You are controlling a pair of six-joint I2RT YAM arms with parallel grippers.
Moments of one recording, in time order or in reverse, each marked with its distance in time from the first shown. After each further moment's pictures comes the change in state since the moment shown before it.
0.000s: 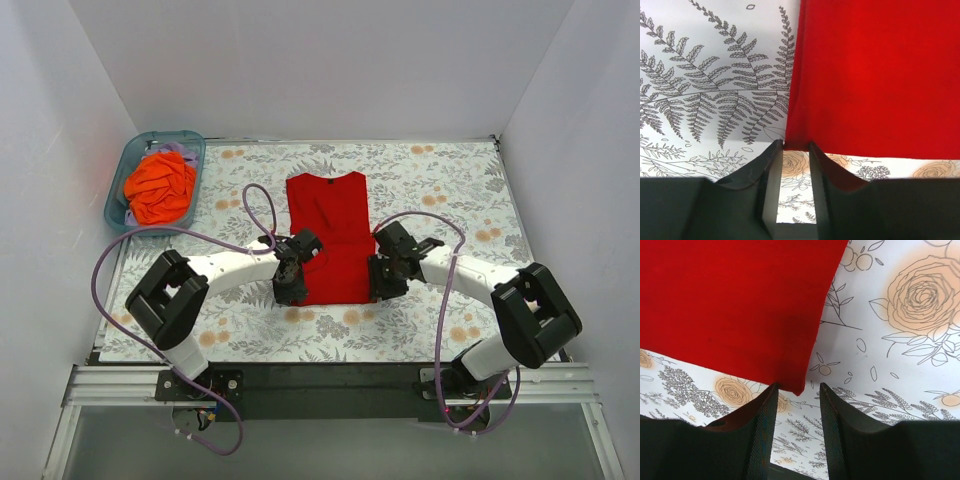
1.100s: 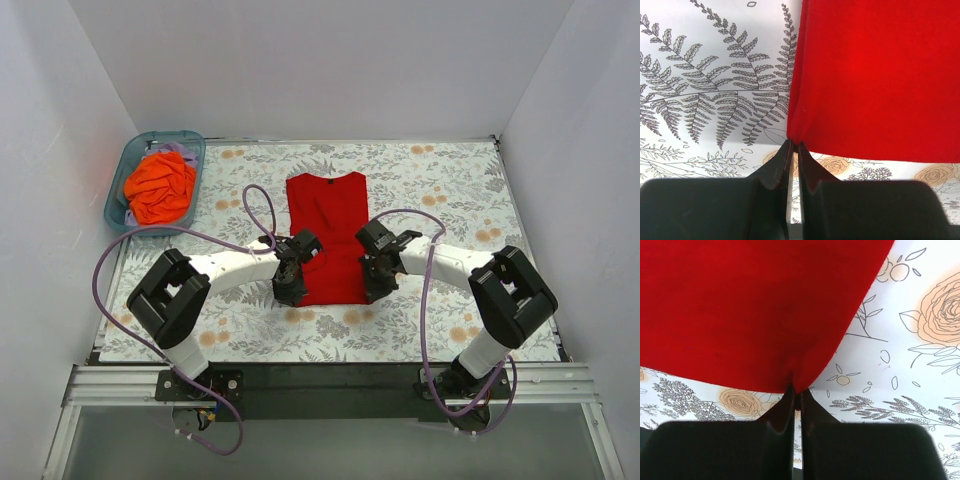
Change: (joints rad) left arm 0.000 0.012 -0.007 0.004 0.016 -0.005; right arm 0.082 0.155 0.129 -0.095 0.063 0.036
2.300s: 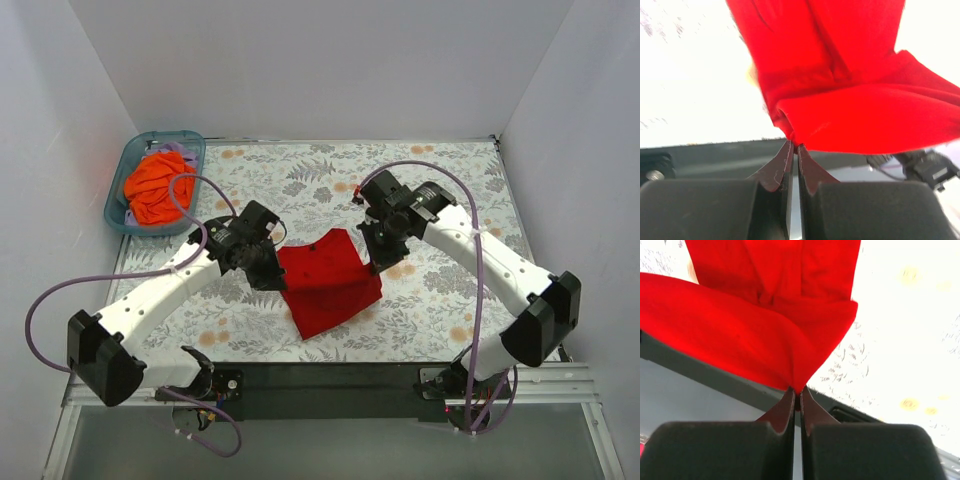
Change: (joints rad) left arm 0.099 -0.436 0.117 -0.299 0.220 -0.073; right arm 0.035 -0.174 0.506 -0.609 -0.056 -0.159
